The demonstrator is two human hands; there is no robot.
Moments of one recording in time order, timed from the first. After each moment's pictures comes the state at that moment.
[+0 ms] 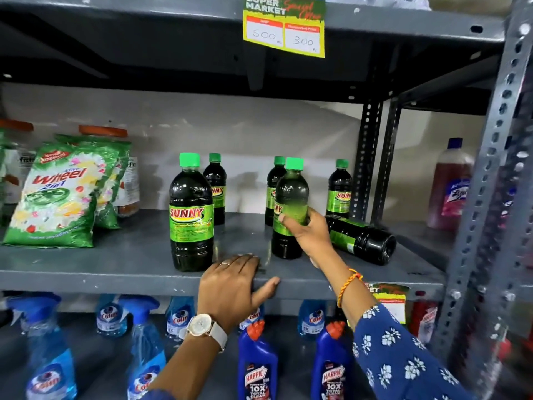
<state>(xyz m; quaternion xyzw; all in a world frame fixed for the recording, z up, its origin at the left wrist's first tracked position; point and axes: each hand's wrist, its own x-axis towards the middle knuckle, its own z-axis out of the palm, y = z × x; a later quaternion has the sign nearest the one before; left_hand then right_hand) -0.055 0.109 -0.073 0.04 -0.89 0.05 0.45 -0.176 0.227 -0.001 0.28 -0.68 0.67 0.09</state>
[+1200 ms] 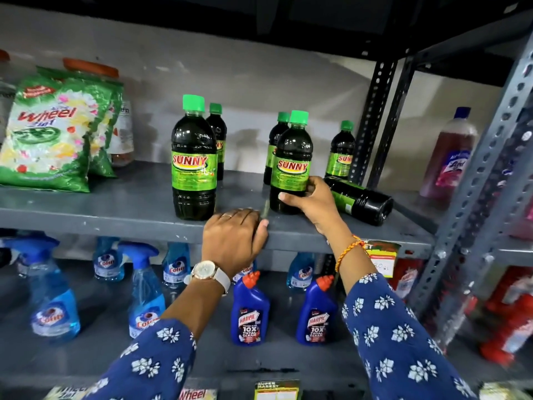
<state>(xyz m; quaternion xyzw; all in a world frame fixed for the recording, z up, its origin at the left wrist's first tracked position) -0.055 0.111 -0.076 0.05 -0.88 0.05 0.48 -0.171 0.240 -0.017 0.24 -0.74 0.63 0.07</state>
